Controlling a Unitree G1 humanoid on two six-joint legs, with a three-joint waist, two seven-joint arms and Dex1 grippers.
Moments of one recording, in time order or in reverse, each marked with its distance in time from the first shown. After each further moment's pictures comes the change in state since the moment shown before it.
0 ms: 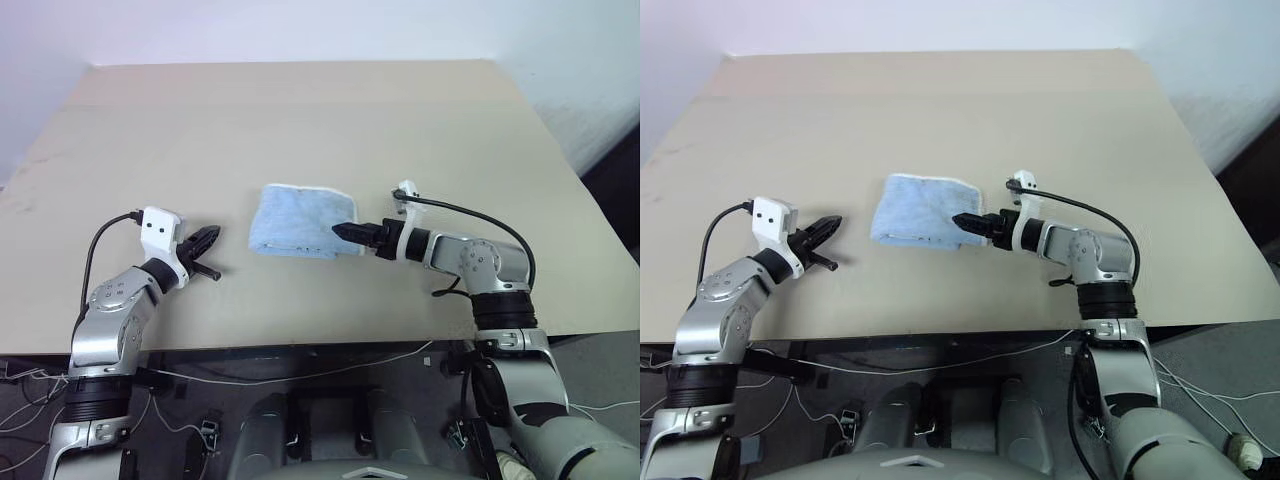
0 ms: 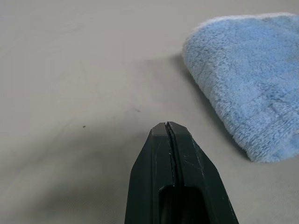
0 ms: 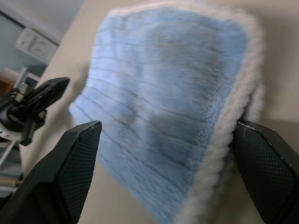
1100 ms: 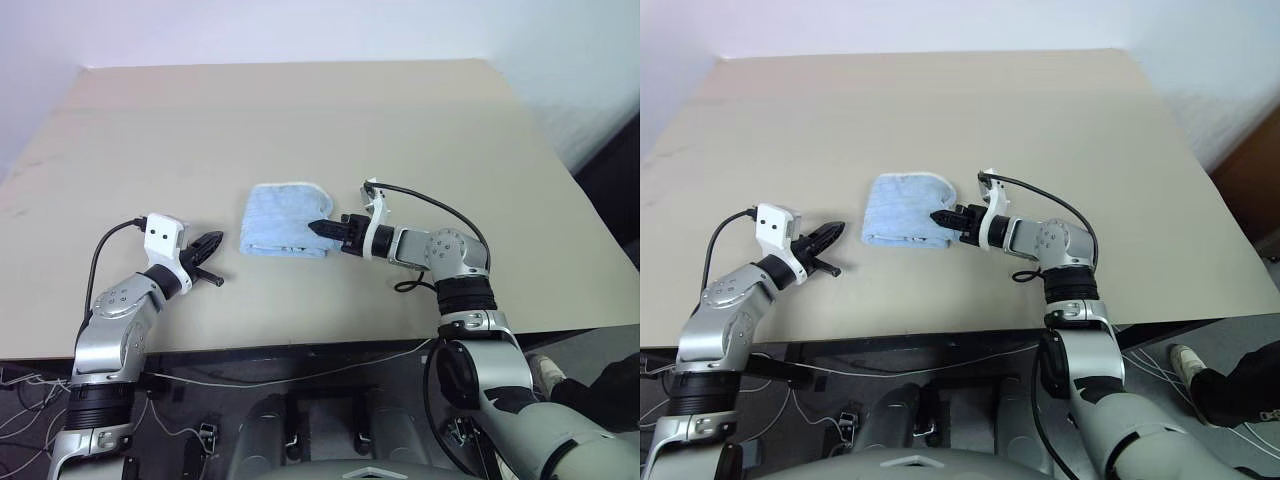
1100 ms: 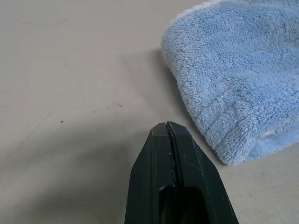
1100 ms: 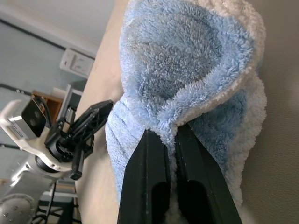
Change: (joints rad) left arm 0.034 -0.017 -0.002 -0.019 0.000 0.002 0.003; right arm -0.101 0.145 -0.140 0.182 0.064 0.043 -0.077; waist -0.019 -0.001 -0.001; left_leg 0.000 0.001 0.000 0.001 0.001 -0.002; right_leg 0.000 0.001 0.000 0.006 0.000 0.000
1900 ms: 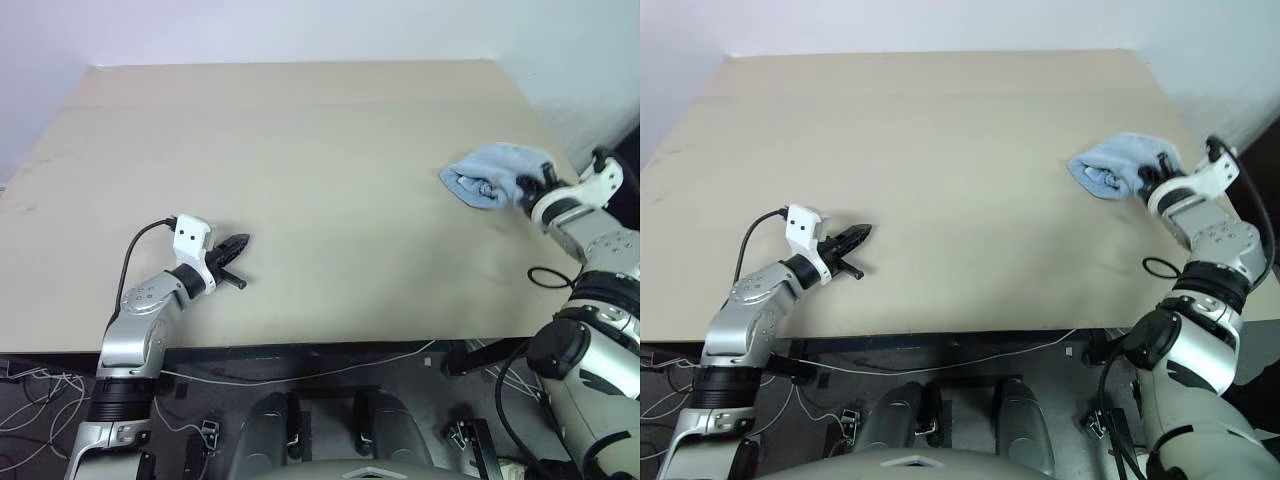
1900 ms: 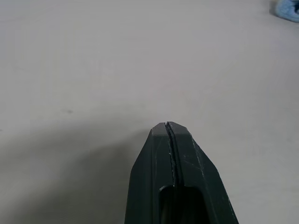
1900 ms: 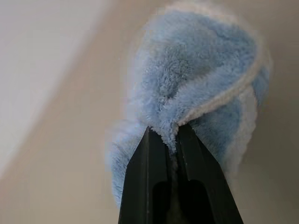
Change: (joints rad) left arm -0.032 -0.060 -0.097 0.009 0.012 0.000 -0.028; right arm 0.020 -0.431 -0.513 0.190 0.054 -0.293 -0.555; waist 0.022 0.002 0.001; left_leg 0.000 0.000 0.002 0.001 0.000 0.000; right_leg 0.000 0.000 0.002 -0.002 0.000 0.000
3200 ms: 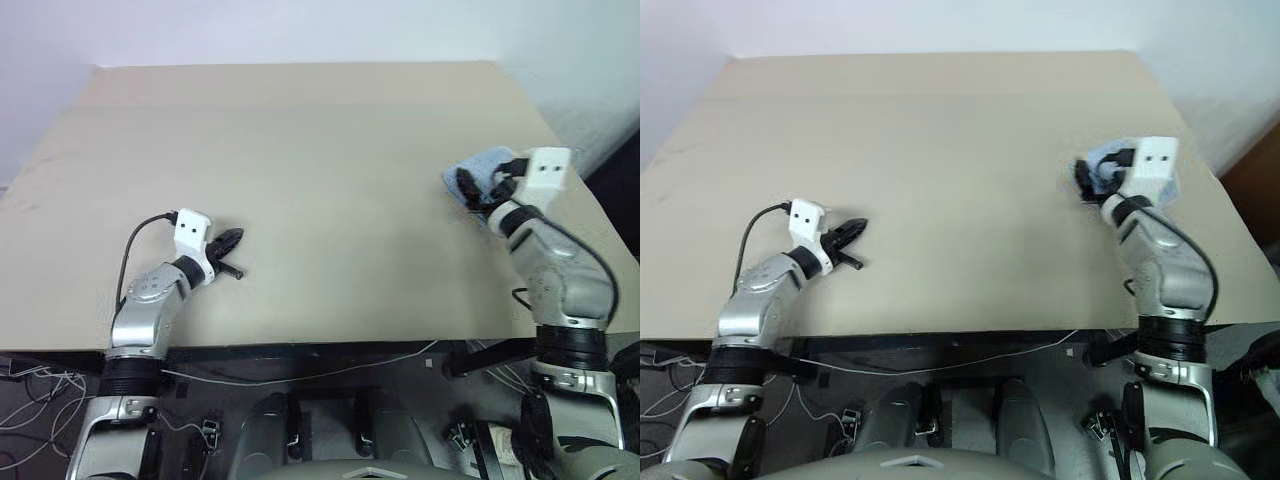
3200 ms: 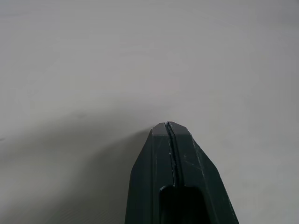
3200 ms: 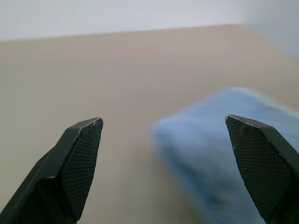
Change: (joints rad) left arm -0.088 0.031 0.023 0.237 0.077 -0.153 -0.004; right arm 0.306 0.077 0.586 -0.648 -0.314 -0.323 0.205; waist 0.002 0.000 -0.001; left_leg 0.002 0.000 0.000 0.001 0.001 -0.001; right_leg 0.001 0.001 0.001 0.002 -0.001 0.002
